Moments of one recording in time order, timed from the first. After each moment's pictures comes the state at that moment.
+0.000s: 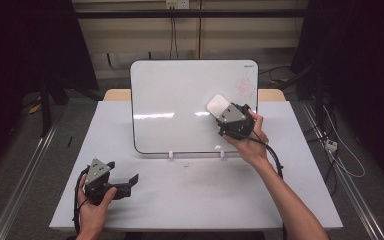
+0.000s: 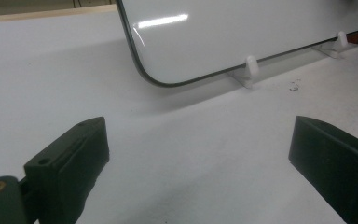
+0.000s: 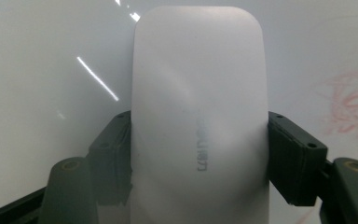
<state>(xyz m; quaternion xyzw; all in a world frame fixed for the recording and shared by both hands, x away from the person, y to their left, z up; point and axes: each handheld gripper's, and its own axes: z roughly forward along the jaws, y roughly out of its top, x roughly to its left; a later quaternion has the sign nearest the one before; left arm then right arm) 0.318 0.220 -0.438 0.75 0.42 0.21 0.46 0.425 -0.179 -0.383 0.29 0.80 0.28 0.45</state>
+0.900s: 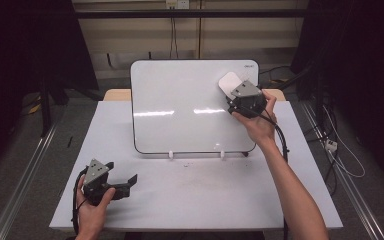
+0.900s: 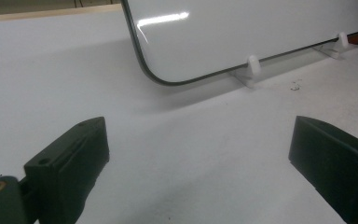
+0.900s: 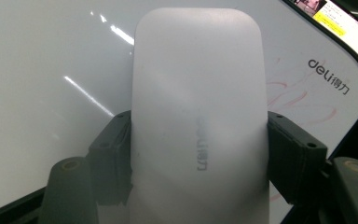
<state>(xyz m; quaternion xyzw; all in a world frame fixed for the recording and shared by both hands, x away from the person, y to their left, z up) 0.317 0.224 -0.439 0.75 0.43 0.21 0.46 0.461 -0.212 -0.342 0.34 0.76 0.31 0.46</state>
